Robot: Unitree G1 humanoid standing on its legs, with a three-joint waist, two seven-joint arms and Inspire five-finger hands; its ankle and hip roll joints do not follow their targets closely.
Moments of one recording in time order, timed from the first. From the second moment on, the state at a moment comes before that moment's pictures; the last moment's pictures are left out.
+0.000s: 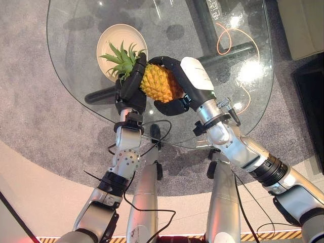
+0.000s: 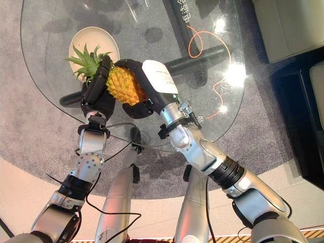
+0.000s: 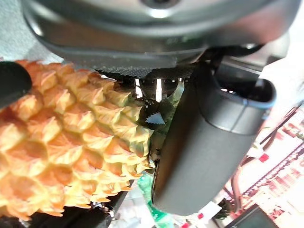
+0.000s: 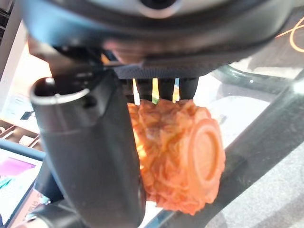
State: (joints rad) left arm -0.59 0.21 -0.26 0.14 -1.28 -0.41 0.27; right arm -0.83 -0.59 0.71 -0.06 -0.20 0.16 -0.32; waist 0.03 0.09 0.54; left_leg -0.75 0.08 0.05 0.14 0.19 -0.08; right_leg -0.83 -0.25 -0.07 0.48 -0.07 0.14
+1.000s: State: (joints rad) left arm -0.60 0.20 -0.24 0.13 -1.12 -0.53 0.39; right arm -0.81 -0.55 0.73 -0.10 -0.26 0.13 -0.32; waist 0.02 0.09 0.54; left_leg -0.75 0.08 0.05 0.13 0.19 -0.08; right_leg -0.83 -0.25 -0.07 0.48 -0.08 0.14
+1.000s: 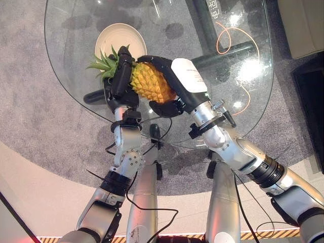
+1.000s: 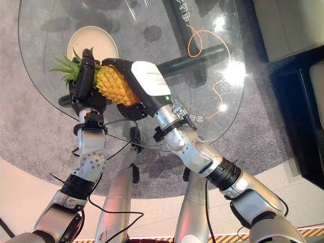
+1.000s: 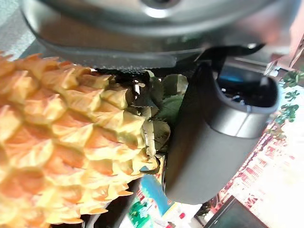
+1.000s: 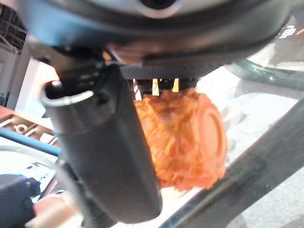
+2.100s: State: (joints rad) left arm -0.63 0.17 -0.18 0.13 -0.88 -0.58 0.65; right arm -0.81 -0.52 0.70 -0.10 -0.26 0.13 -0.35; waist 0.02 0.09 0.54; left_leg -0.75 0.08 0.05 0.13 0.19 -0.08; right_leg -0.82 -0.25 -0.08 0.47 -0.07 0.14
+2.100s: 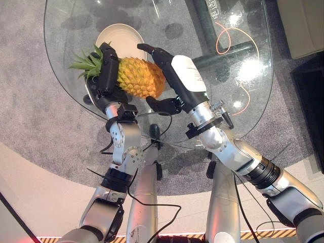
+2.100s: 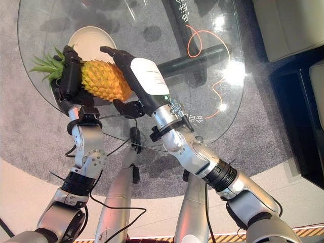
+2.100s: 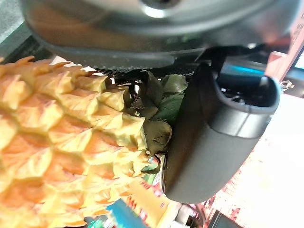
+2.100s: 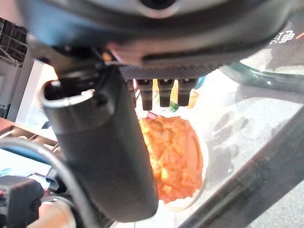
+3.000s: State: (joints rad) left arm -0.69 0.18 -0.10 0.21 -0.50 -0.67 0.95; right arm -0.72 -0.52 0.51 0.06 -0.21 0.15 -0.64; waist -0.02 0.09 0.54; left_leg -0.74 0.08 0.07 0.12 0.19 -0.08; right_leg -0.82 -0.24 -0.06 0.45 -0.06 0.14
